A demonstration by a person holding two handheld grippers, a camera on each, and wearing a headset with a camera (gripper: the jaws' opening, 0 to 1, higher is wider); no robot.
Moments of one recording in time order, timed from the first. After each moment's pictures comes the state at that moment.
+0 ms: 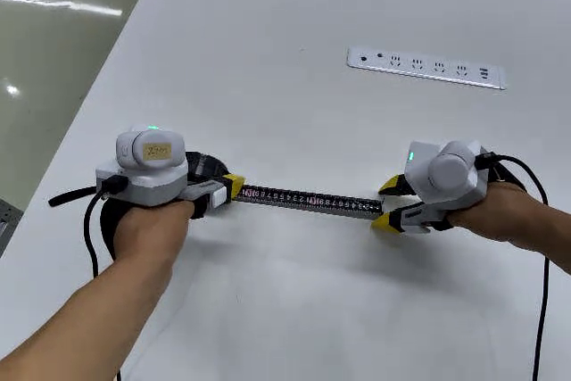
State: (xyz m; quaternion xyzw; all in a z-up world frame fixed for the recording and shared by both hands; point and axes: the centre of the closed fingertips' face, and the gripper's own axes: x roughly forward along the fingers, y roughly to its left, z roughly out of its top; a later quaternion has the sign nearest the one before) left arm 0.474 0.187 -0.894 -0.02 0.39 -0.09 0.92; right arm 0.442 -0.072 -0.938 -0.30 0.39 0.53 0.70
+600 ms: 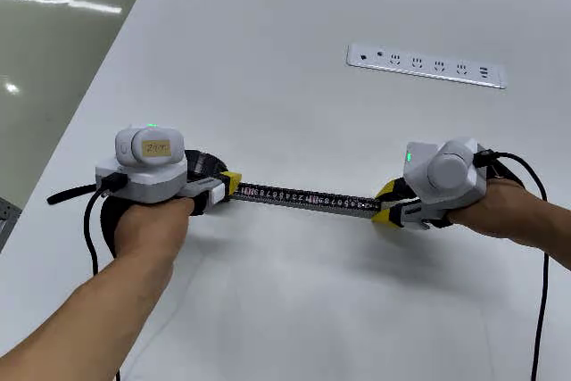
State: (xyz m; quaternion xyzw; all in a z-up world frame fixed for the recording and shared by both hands) left arm 0.474 0.189 -0.898 -0.02 0.39 -0.09 0.92; right arm 0.437 -0.069 -0.938 -0.30 0.38 0.54 0.68
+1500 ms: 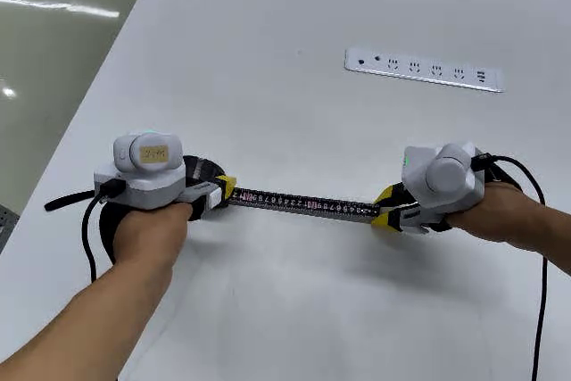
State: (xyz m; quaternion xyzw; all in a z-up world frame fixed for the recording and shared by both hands) left arm 0.476 0.190 -0.898 -0.02 0.39 -0.09 0.92; right arm 0.441 -0.071 -0.941 -0.30 0.39 0.55 0.68
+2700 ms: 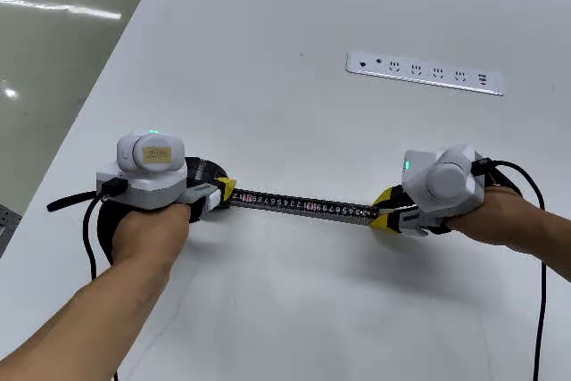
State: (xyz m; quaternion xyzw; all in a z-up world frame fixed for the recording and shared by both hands) left arm 0.475 0.188 -0.898 -0.01 0.39 -0.10 0.92; right arm 0.442 -0.067 -0.941 -0.31 0.37 0.55 0.68
